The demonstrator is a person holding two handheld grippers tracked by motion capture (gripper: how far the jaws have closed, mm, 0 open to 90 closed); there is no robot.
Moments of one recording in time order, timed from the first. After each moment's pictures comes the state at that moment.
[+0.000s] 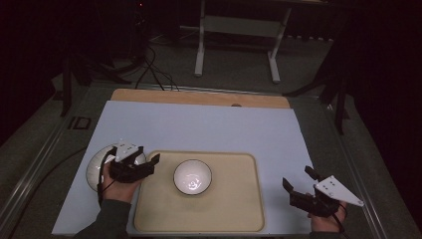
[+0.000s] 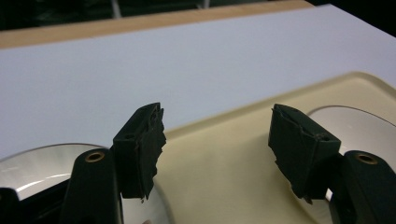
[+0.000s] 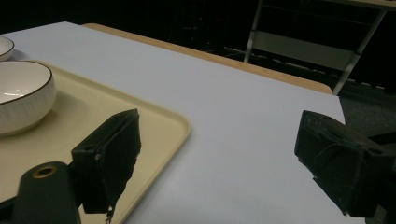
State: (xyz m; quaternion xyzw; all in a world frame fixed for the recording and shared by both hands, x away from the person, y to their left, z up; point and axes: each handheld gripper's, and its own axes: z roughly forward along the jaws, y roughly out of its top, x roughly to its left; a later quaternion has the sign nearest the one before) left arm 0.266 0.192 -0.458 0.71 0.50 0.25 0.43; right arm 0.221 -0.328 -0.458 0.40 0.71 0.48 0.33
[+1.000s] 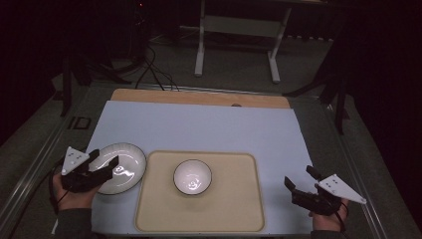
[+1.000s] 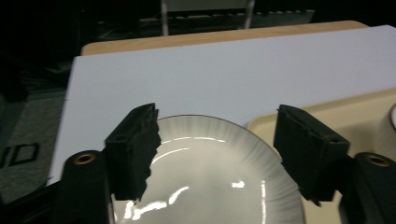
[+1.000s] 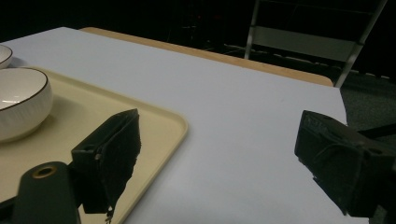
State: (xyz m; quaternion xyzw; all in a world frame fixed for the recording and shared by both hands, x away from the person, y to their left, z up) left arm 0.232 0.285 -0.463 0.66 0.53 0.31 0.43; right arm 0.226 -0.335 -0.459 0.41 0.70 0.48 0.32
